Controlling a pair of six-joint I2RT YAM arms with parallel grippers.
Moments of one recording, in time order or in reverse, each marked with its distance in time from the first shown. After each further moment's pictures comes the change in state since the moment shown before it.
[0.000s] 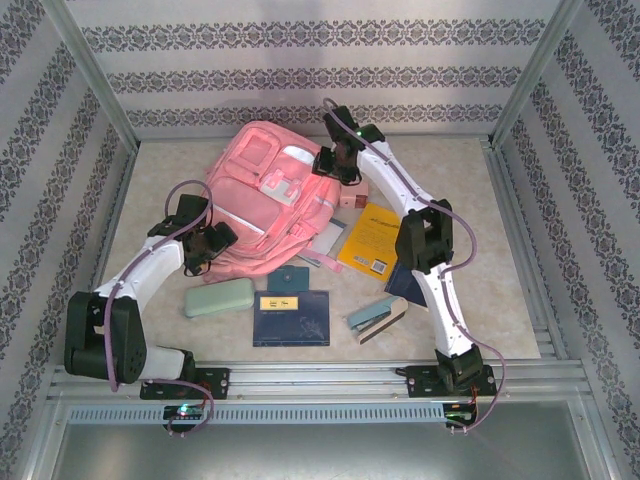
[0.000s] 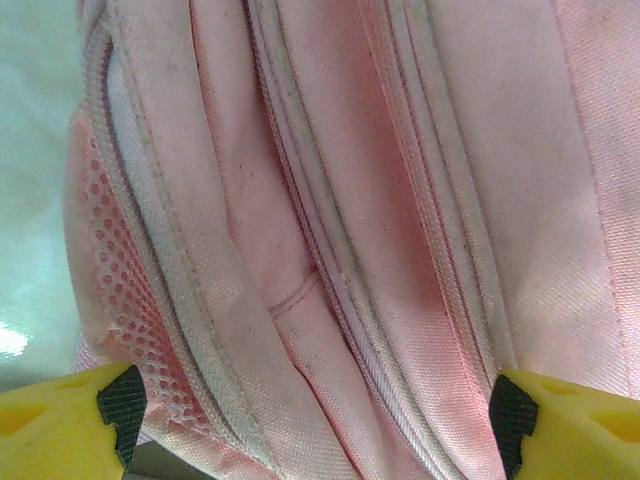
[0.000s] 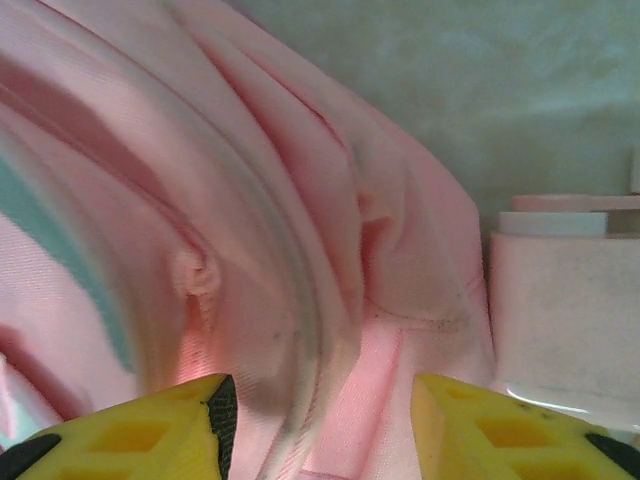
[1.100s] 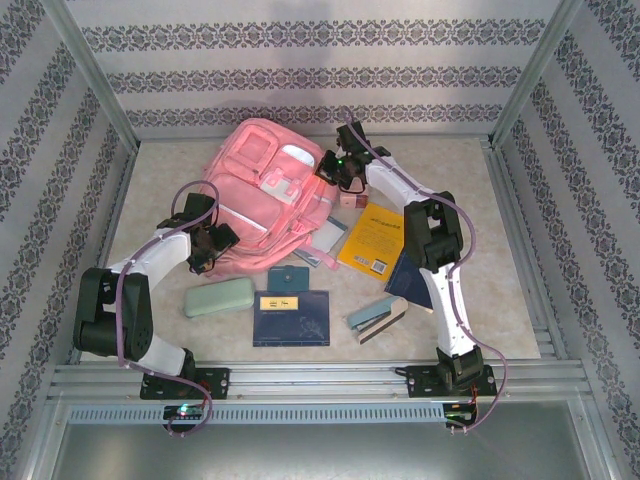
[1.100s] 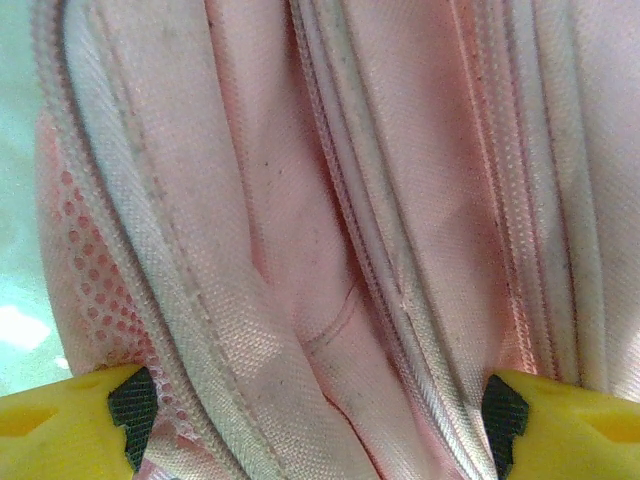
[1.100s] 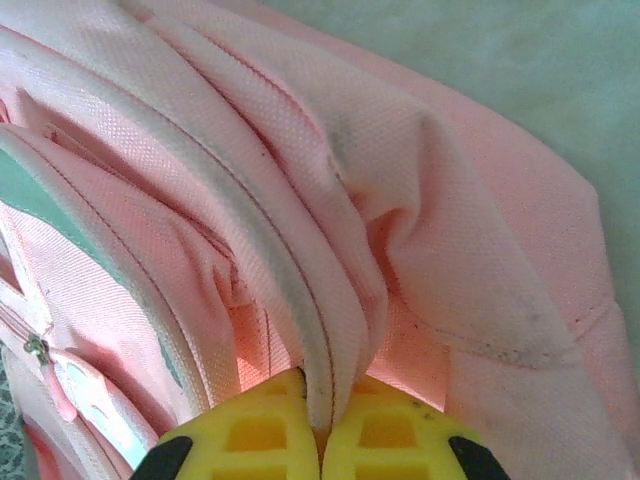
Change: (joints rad) left arm 0.000 0.127 0.023 0.045 -0.025 0.000; right arm -0.061 -0.042 -0.346 0.531 -0.255 0.198
